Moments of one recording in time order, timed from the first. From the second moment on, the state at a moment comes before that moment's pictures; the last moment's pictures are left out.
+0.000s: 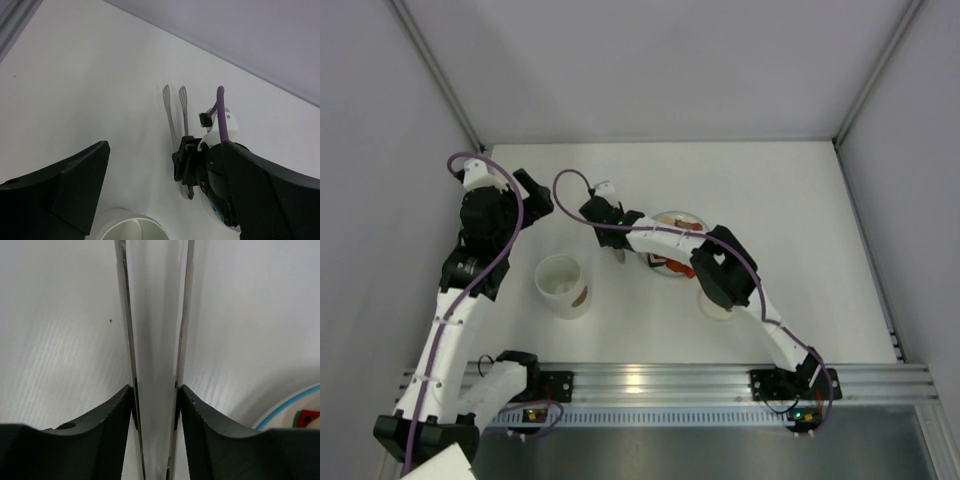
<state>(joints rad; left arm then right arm) -0.16 0.92 1.04 -0.41 -0.20 -0.50 0.94 2.44 2.00 -0.43 0.46 0.39</state>
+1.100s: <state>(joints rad) -0.16 0.91 1.04 -0.41 -0.20 -0.50 0.93 1.66 1.54 -0.57 0.51 0.36</state>
